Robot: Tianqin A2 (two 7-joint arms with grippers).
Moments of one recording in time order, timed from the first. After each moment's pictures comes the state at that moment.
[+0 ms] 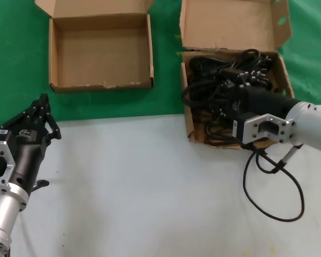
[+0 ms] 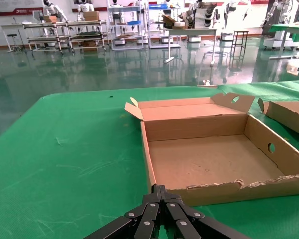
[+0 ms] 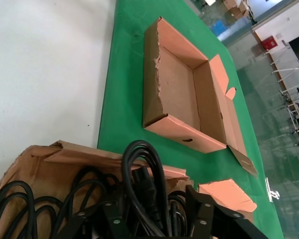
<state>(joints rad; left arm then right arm) -0.02 -0.30 1.61 -1.60 -1.77 0.02 -0.02 0.64 0.54 -2.02 1.38 1.28 -0.49 -0.49</state>
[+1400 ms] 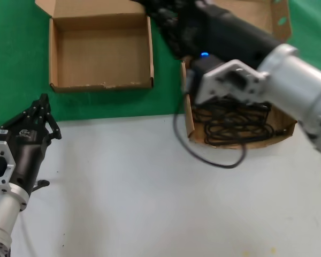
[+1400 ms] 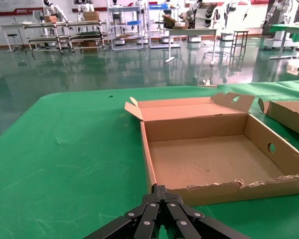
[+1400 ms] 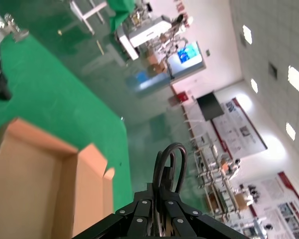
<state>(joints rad) -0.02 -0.30 1.61 -1.60 -1.77 0.02 -0.02 0.62 0.36 -1.90 1.87 0.97 -0.53 -0.21</state>
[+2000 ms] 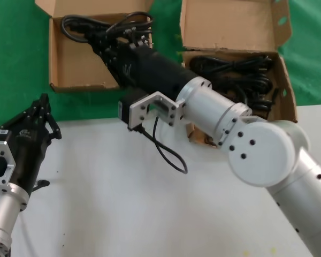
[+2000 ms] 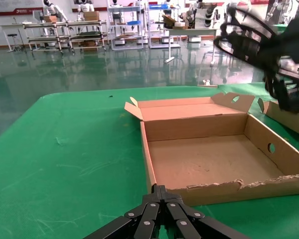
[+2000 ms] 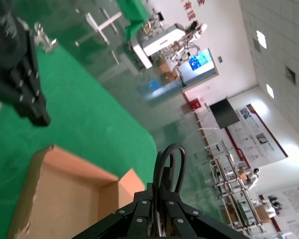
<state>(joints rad) -0.02 -0.30 1.61 -1.60 -1.77 0.02 -0.02 0.69 0.16 -2.14 1.47 1.09 -0.27 -0.49</state>
